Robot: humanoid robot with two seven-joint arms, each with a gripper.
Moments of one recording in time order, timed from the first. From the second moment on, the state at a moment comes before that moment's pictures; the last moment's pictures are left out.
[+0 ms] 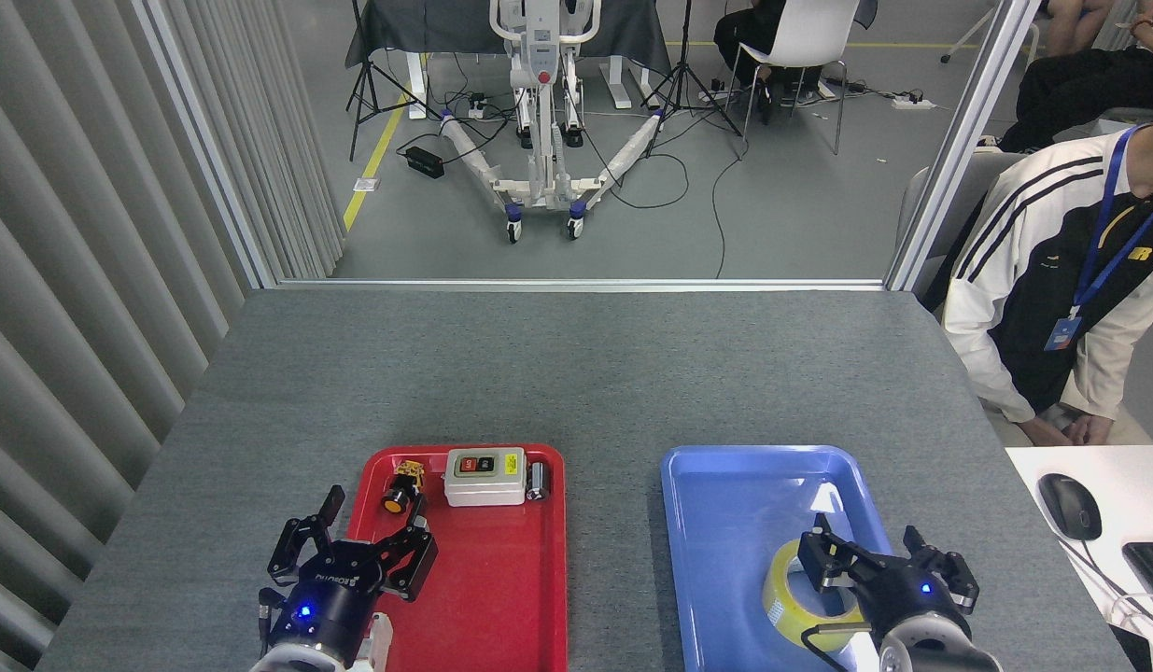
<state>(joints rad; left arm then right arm) -0.03 0.12 -0.13 -1.53 -1.32 -0.03 0.07 0.03 -0.05 -0.05 -1.72 1.41 0.13 0.47</state>
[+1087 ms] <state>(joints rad) -0.05 0.11 -0.13 -1.53 -1.32 -0.02 0.07 0.17 -0.01 0.00 -1.70 1.41 0.09 -0.06</state>
